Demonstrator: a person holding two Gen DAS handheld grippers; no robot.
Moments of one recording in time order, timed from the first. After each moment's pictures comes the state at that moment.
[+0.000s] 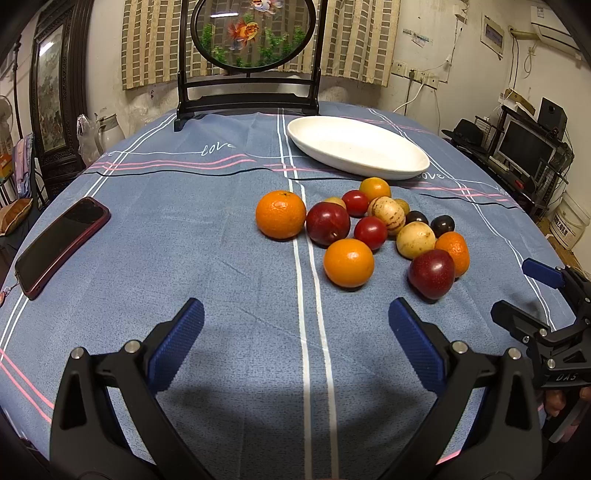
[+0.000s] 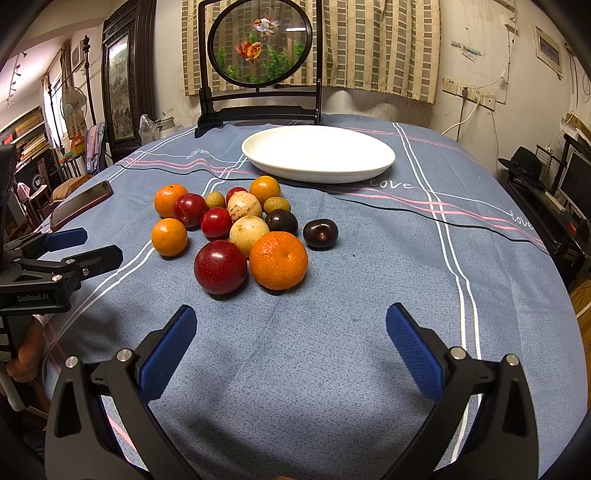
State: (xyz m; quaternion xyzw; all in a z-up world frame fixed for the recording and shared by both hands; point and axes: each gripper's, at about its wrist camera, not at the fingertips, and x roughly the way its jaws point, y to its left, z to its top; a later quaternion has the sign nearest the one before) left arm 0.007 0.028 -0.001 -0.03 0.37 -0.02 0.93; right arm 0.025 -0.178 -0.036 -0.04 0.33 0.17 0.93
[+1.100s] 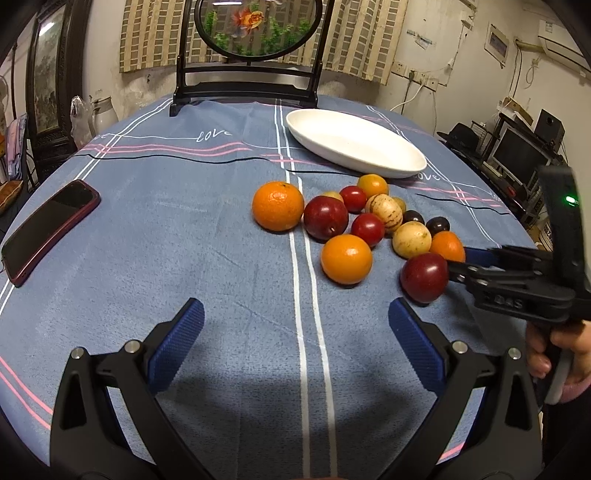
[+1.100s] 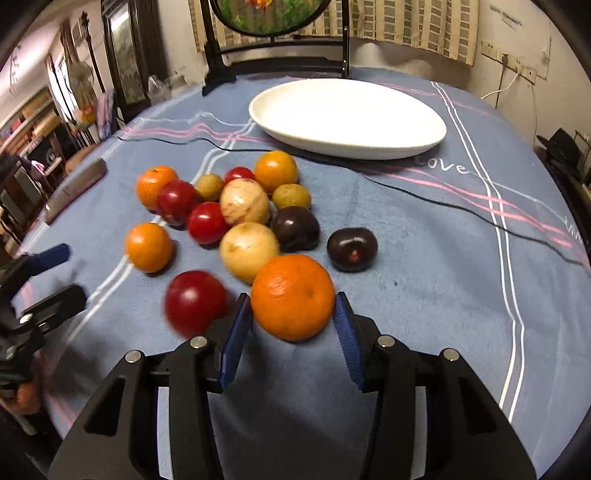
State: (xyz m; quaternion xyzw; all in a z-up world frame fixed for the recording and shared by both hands) left arm 0.011 0.033 -0.004 -0.07 0.38 -0.04 0.92; right arm 0.100 -0.150 -0.050 -0.05 0.43 0.22 0.87
